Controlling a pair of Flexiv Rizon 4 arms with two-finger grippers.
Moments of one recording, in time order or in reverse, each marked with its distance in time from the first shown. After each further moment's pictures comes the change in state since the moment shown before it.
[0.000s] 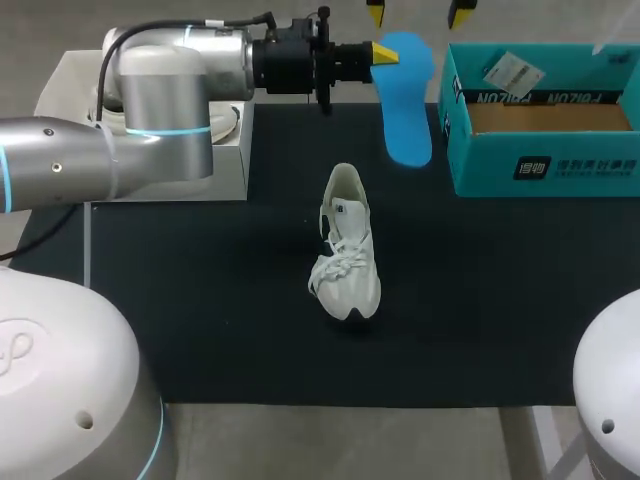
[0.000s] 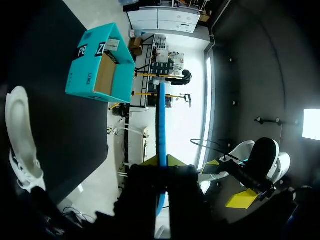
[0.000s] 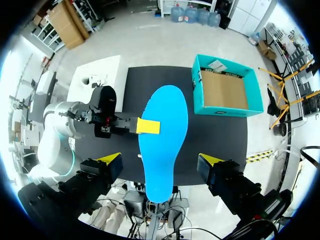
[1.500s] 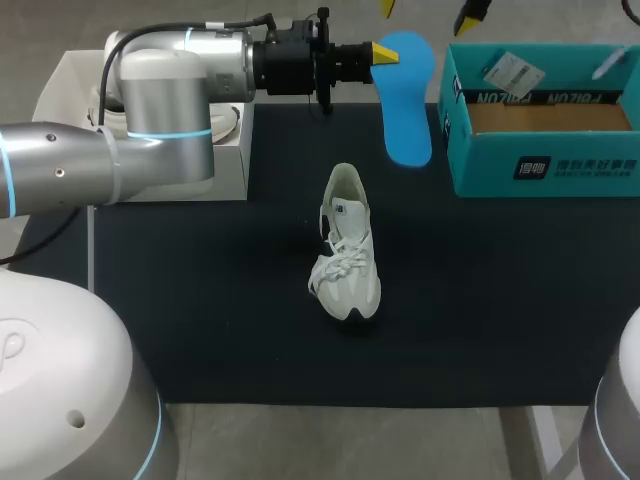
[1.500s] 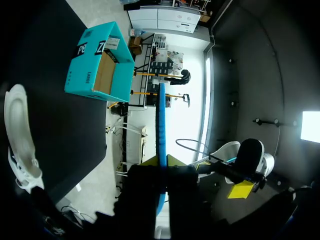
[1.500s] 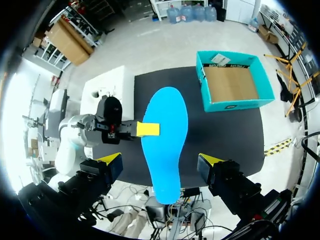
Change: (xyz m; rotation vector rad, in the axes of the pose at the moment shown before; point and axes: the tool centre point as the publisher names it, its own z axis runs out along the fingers) left arm 0.000 -0.001 0.000 -0.006 0.015 -0.015; right arm -0.012 0.000 -0.003 -0.051 0.180 0.135
